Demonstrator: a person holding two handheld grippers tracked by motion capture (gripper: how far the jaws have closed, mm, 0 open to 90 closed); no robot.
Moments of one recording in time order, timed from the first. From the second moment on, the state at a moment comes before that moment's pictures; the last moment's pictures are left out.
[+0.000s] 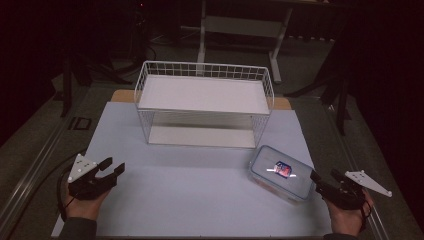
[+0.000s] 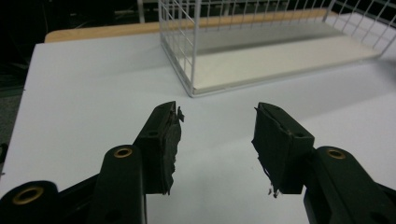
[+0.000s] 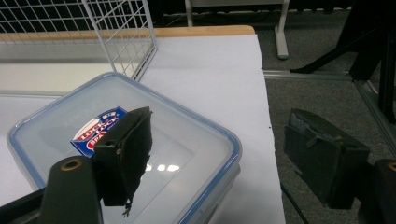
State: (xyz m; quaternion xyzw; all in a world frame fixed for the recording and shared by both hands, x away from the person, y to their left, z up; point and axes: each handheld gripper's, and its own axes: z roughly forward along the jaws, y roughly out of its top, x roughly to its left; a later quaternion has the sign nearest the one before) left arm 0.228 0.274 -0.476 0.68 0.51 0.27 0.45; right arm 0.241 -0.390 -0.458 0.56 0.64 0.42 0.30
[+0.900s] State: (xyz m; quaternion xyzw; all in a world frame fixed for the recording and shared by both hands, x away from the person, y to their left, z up) left arm 0.232 0.284 -0.480 0.65 0.54 0.26 0.47; right arm 0.265 -0.400 -0.468 0.59 0.64 0.40 0.28
